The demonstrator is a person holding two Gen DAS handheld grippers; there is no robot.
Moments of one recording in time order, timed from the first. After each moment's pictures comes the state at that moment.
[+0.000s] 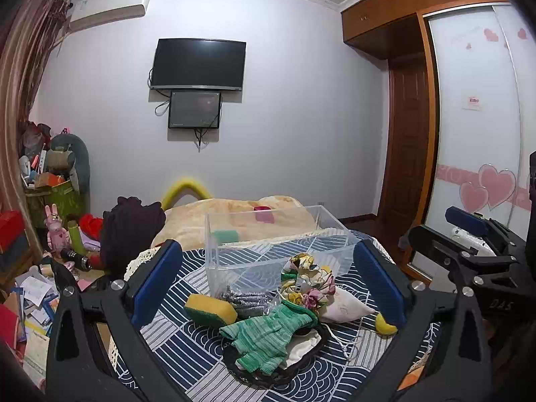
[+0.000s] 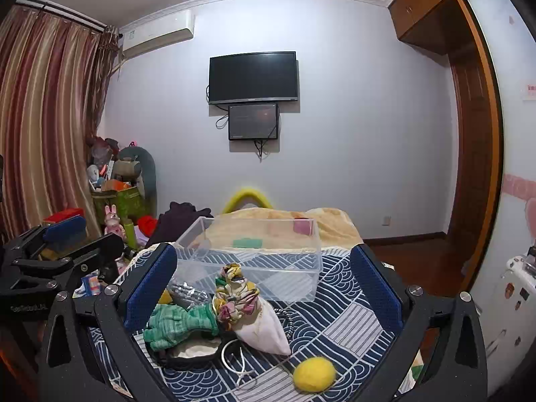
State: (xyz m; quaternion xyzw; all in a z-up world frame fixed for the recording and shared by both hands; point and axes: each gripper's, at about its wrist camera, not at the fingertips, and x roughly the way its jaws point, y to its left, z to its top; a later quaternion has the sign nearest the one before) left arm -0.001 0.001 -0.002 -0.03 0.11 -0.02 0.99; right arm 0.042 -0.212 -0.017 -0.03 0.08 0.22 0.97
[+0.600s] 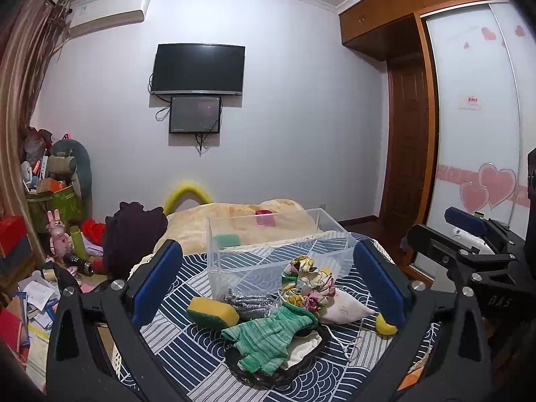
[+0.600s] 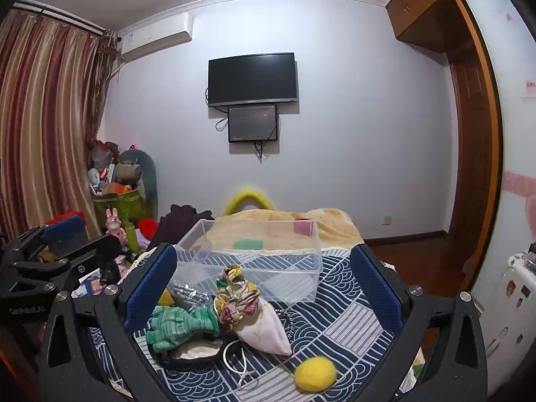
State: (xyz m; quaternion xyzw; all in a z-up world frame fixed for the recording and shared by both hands) left arm -0.006 -0.001 0.004 -0.02 0.10 -0.01 0.99; right arm 0.043 -0.213 -0.017 -0.02 0.08 0.23 0.97
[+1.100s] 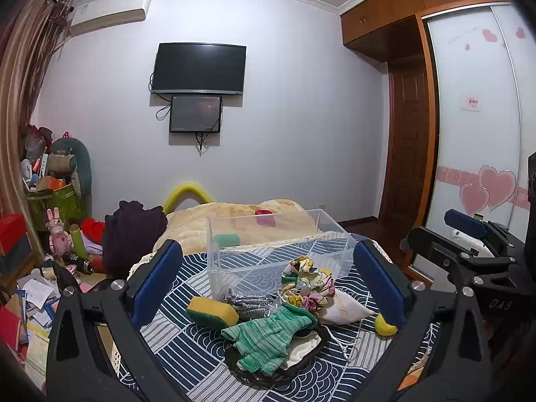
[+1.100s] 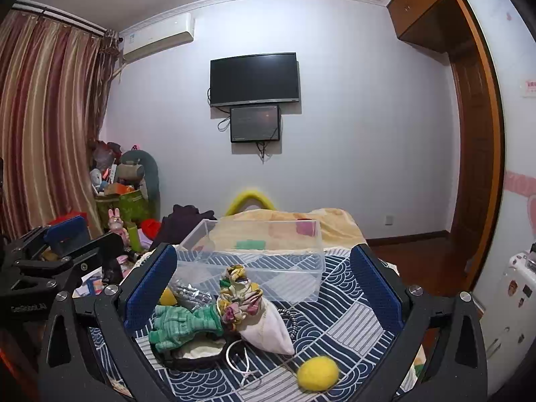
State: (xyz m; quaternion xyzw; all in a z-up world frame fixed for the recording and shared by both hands) left arm -0.008 0.001 0.004 -0.02 0.10 -0.02 0.99; right arm 0.041 -0.214 -0.018 -0.02 0.08 0.23 0.97
